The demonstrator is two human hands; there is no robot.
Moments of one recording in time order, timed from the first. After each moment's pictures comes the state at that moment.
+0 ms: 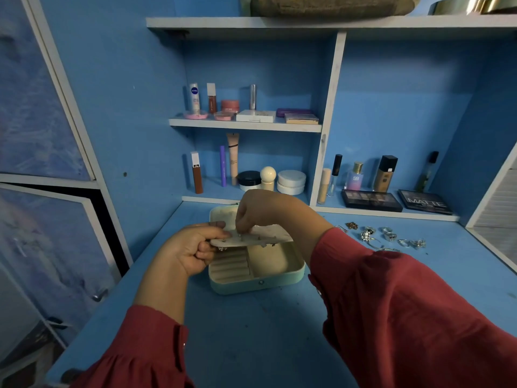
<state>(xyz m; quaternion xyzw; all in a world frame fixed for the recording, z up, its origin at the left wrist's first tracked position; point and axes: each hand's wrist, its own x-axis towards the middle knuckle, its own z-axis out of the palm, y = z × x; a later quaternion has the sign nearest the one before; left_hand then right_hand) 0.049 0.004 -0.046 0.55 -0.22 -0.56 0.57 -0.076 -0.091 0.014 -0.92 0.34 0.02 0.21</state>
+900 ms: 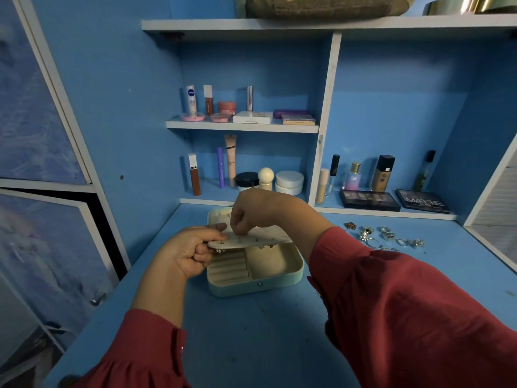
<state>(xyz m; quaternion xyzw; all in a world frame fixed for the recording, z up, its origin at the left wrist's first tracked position) 0.049 0.004 -0.046 0.55 -0.22 -0.57 0.57 -0.075 -0.096 0.014 -0.94 0.28 0.02 0.18</state>
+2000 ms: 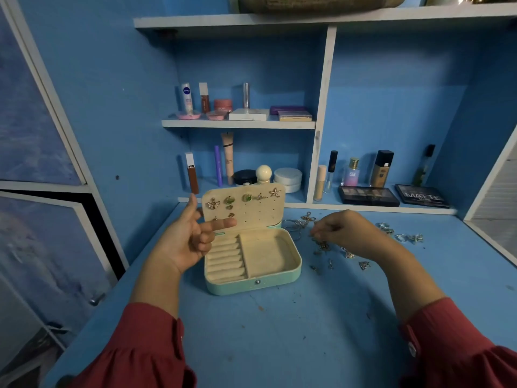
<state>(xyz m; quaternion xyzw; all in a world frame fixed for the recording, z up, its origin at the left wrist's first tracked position) 0.053 0.003 -0.042 0.49 -0.27 -0.55 0.62 -0.231 -0.114 -0.046 -0.82 0.45 -0.20 0.30</state>
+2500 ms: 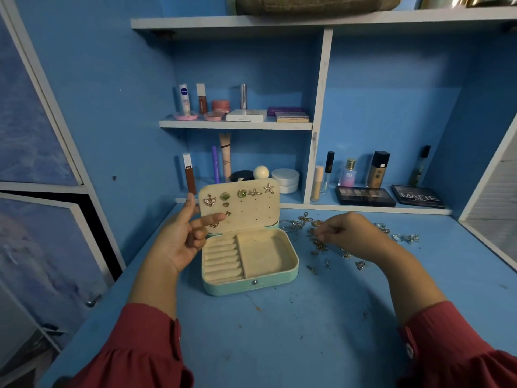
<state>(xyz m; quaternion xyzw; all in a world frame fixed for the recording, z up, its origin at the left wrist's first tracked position) 0.055 -0.004 -0.046 0.50 -0.28 -0.49 0.66 -0.239 -0.111 -0.047 -0.81 0.48 -0.20 0.26</state>
